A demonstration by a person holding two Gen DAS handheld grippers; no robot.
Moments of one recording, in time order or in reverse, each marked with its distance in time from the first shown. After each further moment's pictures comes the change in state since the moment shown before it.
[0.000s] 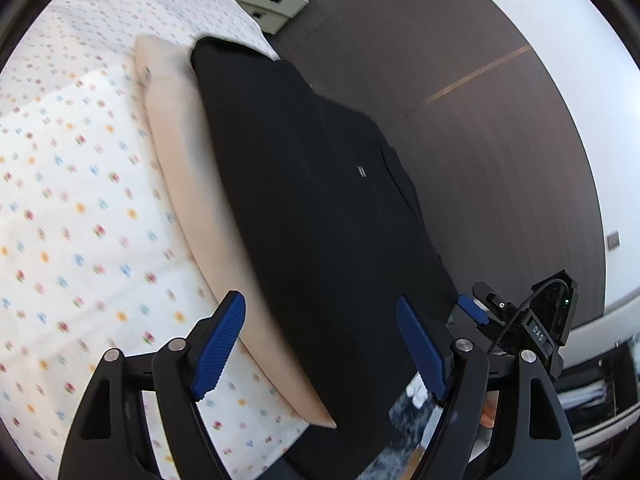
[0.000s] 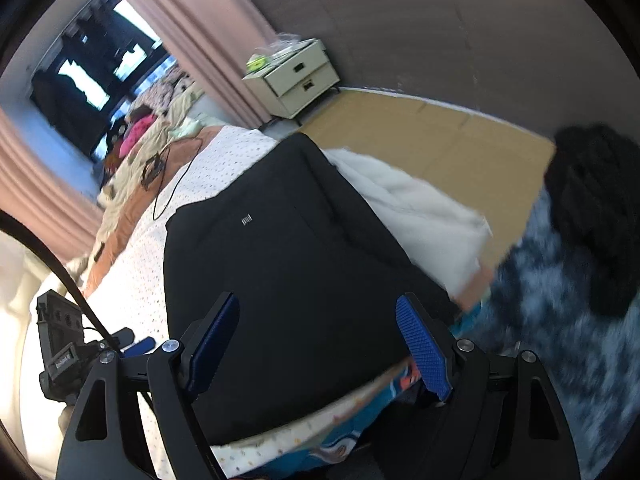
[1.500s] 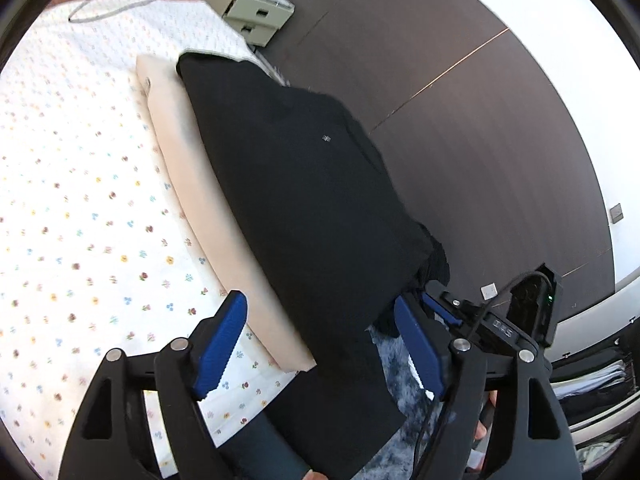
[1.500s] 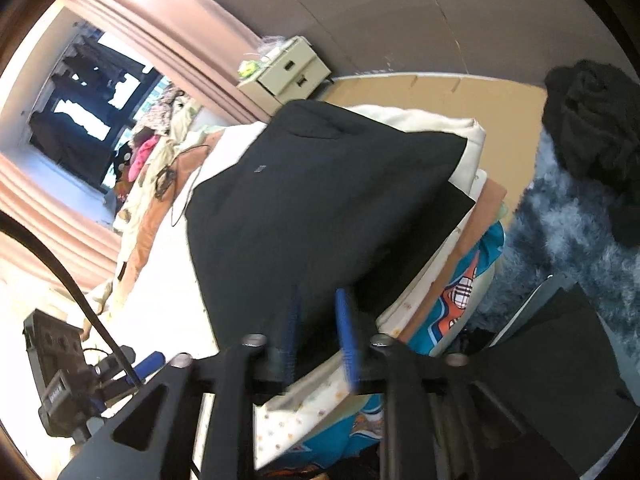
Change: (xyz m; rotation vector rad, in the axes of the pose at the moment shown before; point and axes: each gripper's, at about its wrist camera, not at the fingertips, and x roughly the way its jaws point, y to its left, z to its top) left arm -0.027 -0.078 -0.087 0.071 -0.063 0.052; right arm -0.033 -0.010 -0.002 0.074 -0.027 0.055
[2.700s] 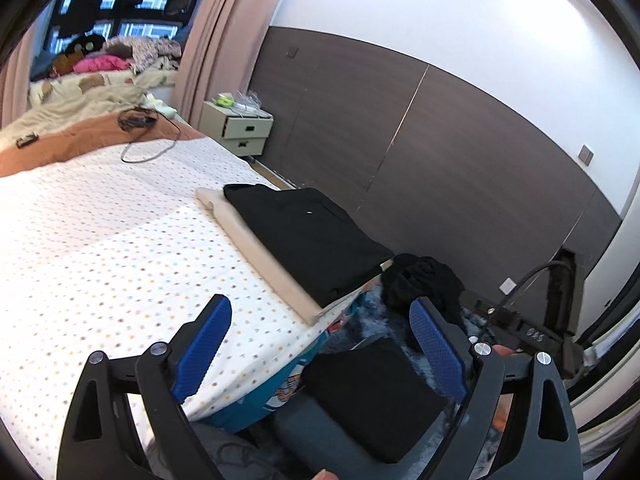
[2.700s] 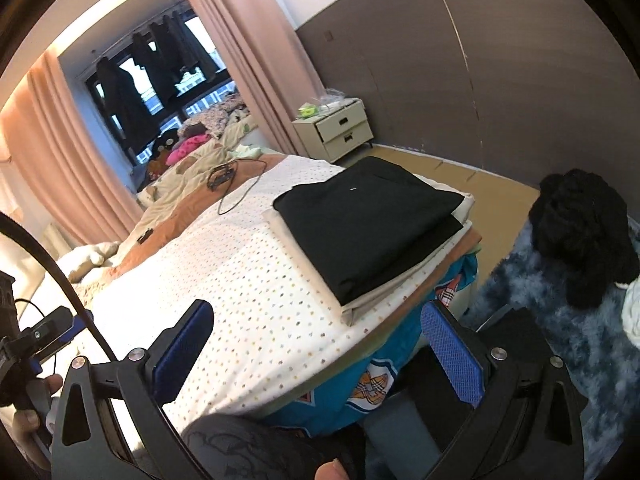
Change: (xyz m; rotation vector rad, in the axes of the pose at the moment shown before) left arm -0.252 -0.062 -0.142 0.291 -0.339 0.149; right arm -0.156 0.070 -0.171 -0.309 -0.194 -0.007
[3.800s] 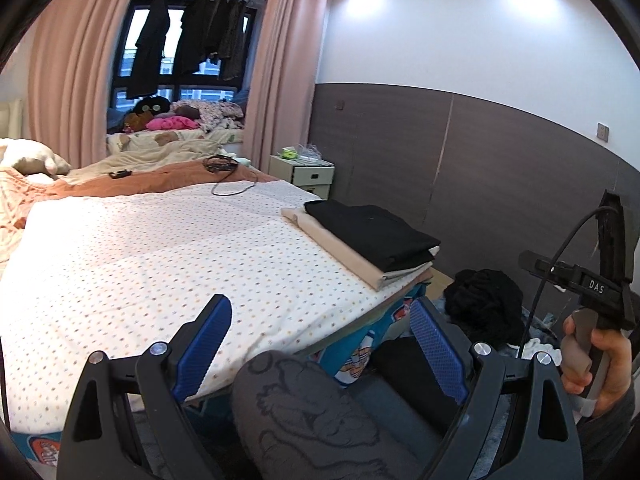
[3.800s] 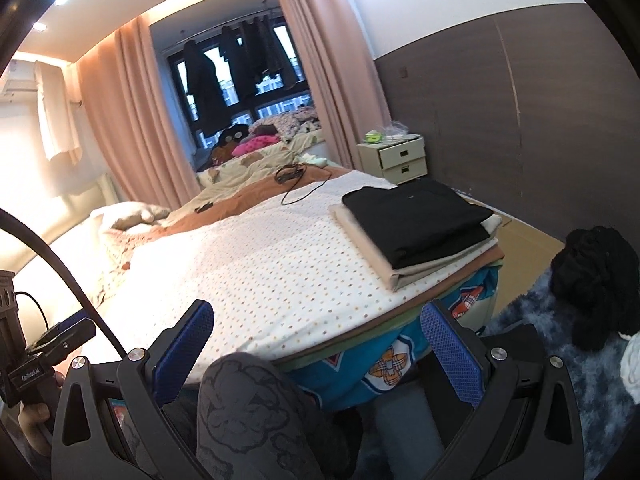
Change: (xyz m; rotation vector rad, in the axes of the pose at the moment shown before) left arm -0.147 -0.007 -0.157 0.070 -0.226 0.271; right arm -0.076 0.017 -0.129 -0.226 -0.095 0.118
